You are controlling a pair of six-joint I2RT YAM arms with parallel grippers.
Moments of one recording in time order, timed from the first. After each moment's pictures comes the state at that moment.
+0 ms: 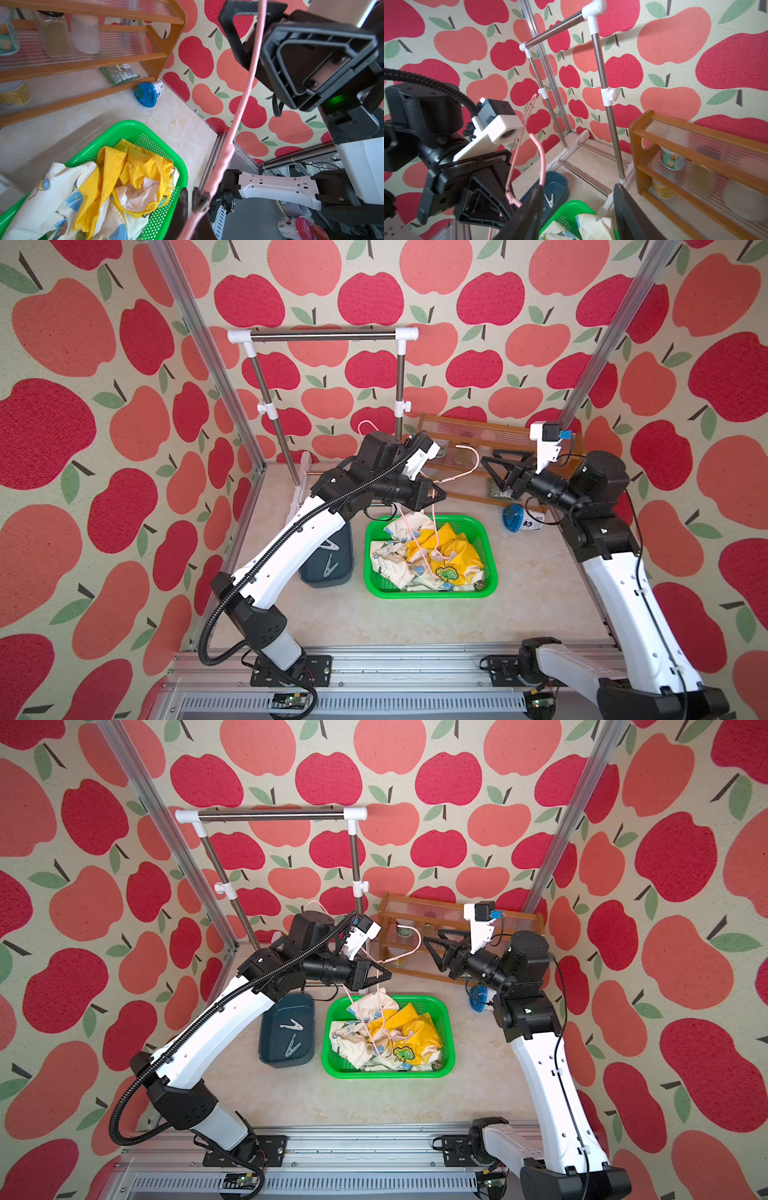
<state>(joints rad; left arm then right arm) -0.75 1.62 1.90 -0.80 0.57 -0.32 0.20 1.09 1.33 -0.21 -0.74 0.29</state>
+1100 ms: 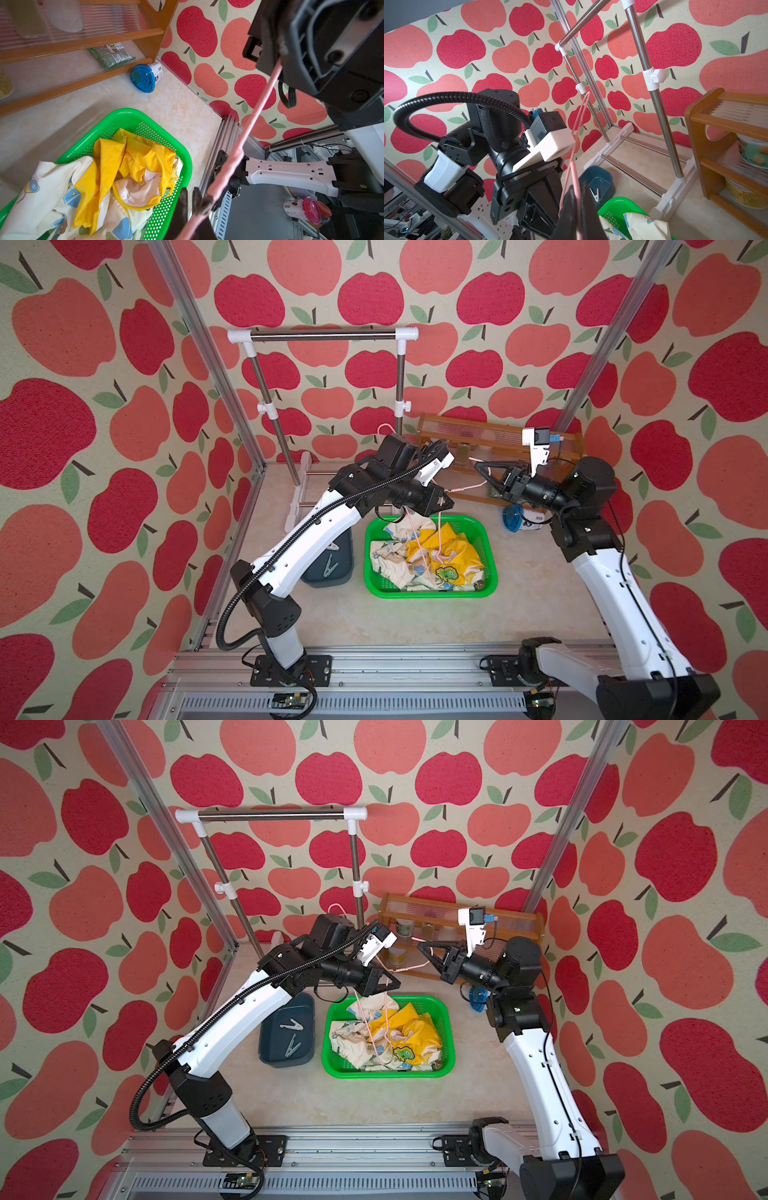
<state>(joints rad) -0.79 1.73 2.03 -0.91 0.54 -0.23 0.20 1.11 1.21 0.01 -0.93 0.55</state>
